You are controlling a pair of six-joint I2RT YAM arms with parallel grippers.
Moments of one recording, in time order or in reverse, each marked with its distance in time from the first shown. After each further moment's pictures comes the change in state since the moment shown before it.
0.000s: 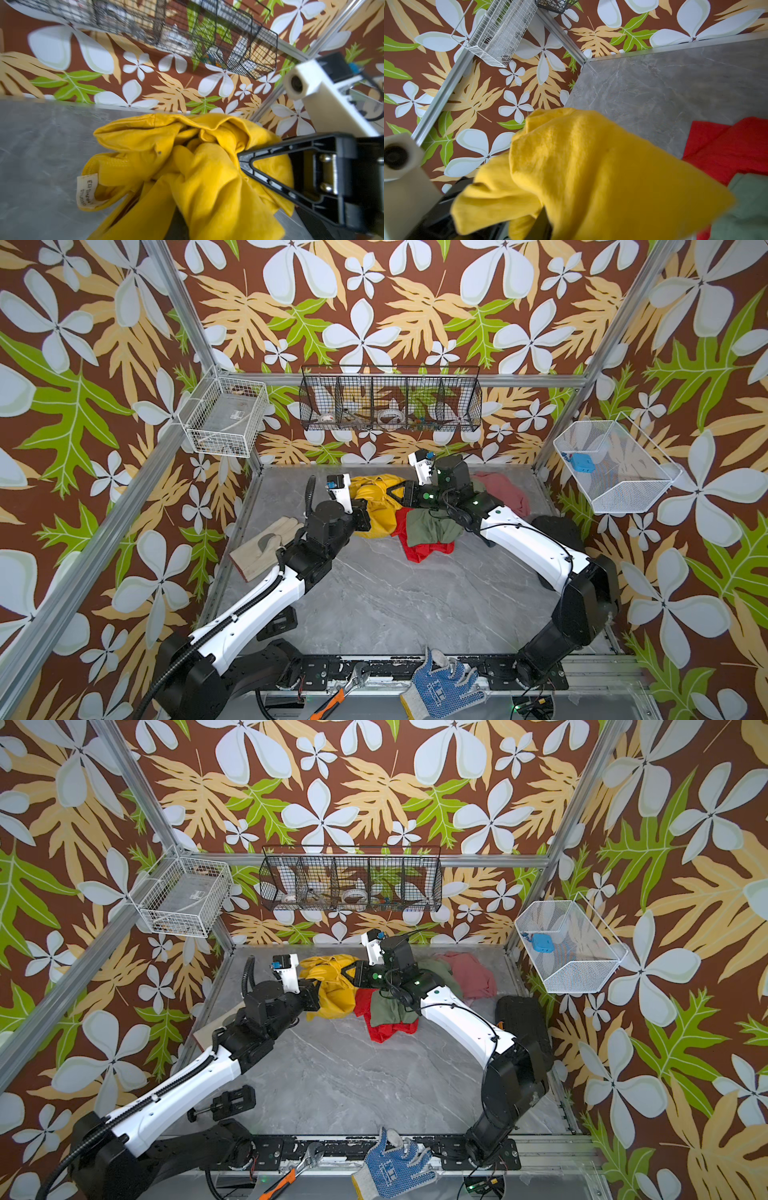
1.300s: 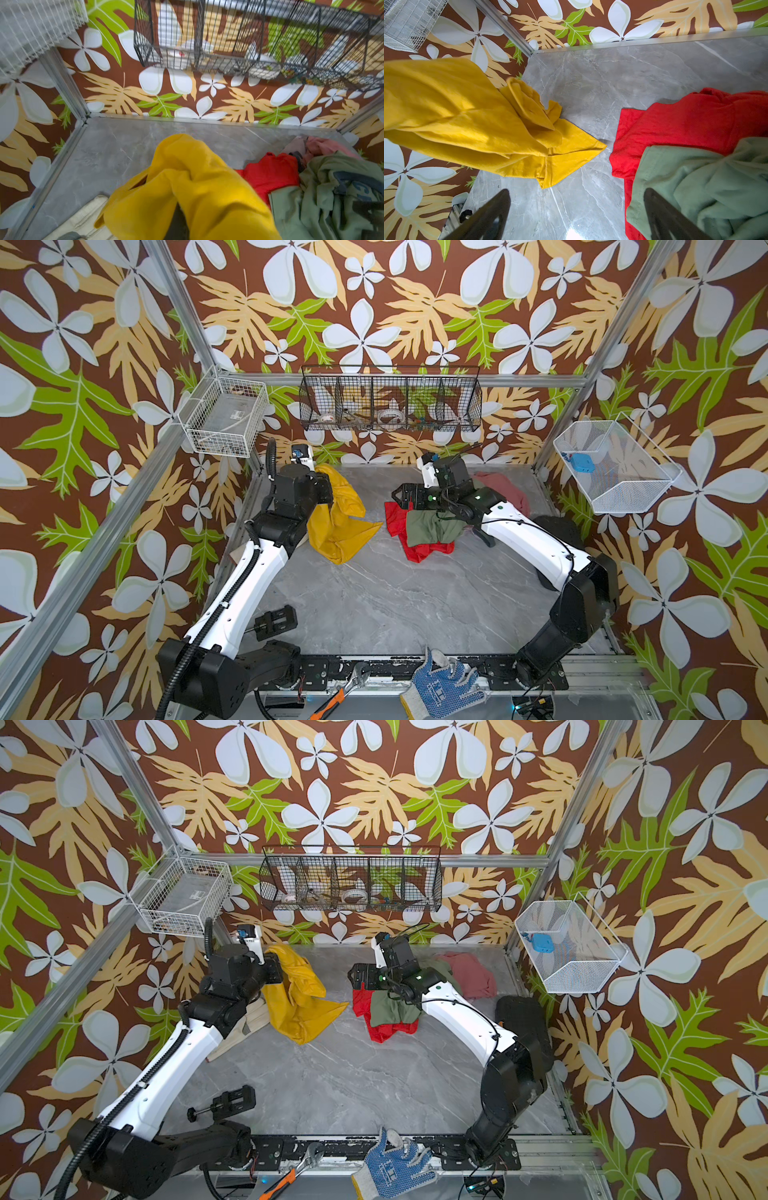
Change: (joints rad) left arm 0.300 0.119 0.267 -0.328 0.033 0.207; right arm -0.016 -0.010 0.036 -0.241 0.220 -0.138
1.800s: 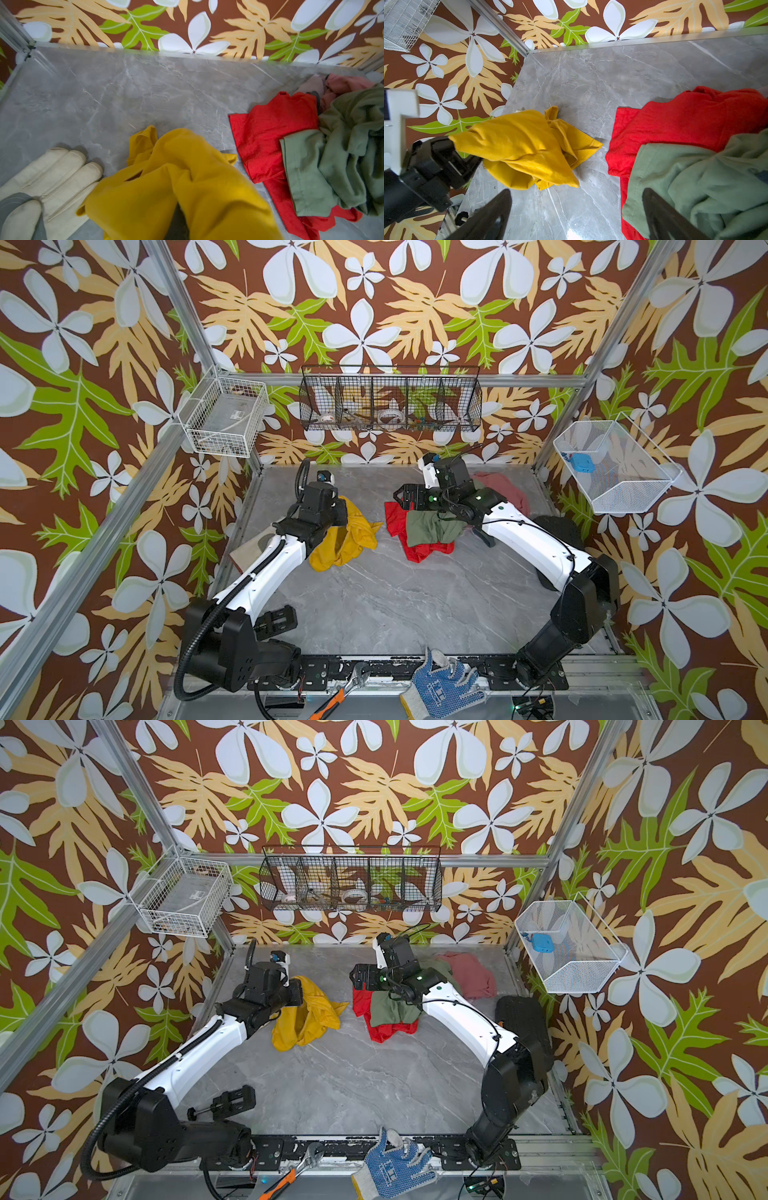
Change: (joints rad) left arm -0.069 0.156 -0.118 -0.001 0.039 -0.058; right arm 0.000 -0.005 -0.004 -0.009 0.015 -0.002
